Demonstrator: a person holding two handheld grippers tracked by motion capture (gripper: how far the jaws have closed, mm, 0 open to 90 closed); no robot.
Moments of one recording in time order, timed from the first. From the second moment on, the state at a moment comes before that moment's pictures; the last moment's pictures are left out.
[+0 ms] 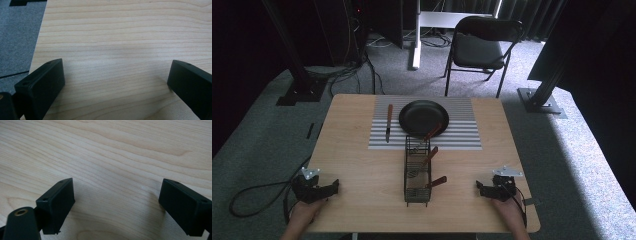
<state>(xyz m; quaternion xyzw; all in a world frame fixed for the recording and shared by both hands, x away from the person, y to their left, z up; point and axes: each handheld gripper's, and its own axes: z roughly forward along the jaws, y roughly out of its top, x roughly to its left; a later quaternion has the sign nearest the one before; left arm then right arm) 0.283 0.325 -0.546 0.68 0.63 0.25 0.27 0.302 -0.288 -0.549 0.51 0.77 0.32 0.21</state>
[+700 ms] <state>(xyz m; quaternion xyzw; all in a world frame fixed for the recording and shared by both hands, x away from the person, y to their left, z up) 0.282 0.325 -0.546 0.69 0.62 0.25 0.27 0.303 -0.293 -0.542 0.54 0.76 0.31 0.19</state>
